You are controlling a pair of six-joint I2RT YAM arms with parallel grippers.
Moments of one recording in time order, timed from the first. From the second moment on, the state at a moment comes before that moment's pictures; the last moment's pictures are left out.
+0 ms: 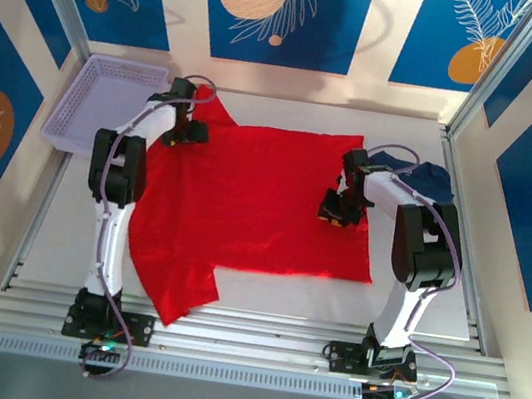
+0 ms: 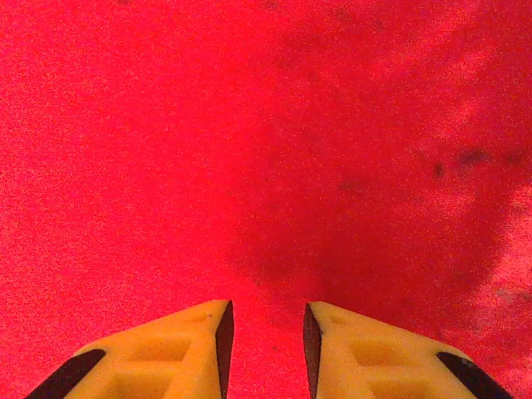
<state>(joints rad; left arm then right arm) -0.11 2.39 2.00 -0.77 0.01 -0.31 0.23 1.87 1.22 -0.78 -0.23 0.42</state>
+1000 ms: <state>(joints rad) -0.11 1.63 1.16 -0.50 0.14 -0.40 0.19 1.61 1.06 -0.73 -0.24 0.41</state>
